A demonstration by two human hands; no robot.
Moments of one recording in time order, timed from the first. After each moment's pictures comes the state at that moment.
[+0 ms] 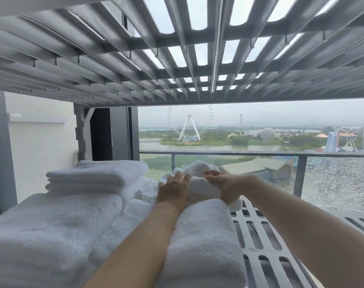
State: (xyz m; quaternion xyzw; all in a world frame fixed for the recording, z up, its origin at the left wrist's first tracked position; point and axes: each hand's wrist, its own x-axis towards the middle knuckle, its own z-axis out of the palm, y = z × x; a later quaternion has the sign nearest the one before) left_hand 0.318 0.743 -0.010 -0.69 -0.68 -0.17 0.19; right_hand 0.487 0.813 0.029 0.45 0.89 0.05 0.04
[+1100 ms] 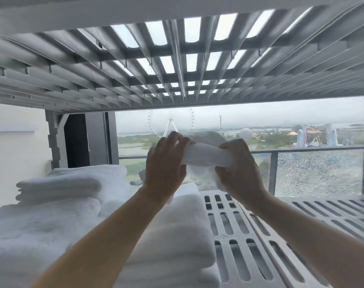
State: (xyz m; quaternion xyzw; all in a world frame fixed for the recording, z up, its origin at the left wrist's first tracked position) left_hand 0.376 0.656 0.059 -0.69 -0.43 -0.45 0.37; right_hand 0.548 0.684 0.036 0.30 0.70 0.11 -0.63
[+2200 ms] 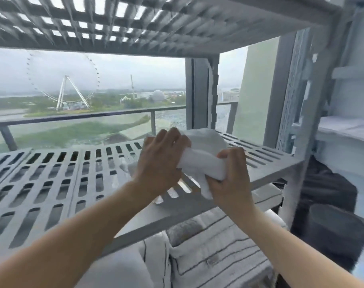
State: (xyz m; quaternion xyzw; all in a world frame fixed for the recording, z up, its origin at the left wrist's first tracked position) left_hand 0.890 0.509 -0.028 -0.86 -0.26 -0.39 0.22; right_hand 1.043 0.451 -0.090 0.53 0.58 0.17 -0.59
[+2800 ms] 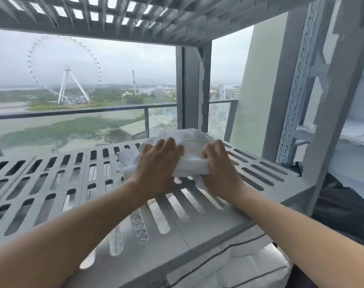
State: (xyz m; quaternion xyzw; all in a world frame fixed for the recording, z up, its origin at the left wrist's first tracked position) left_hand 1.010 0.628 -0.059 -0.89 -0.34 -0.23 0.22; right_hand 1.185 0.587 -0.093 0.56 0.69 0.14 -0.43
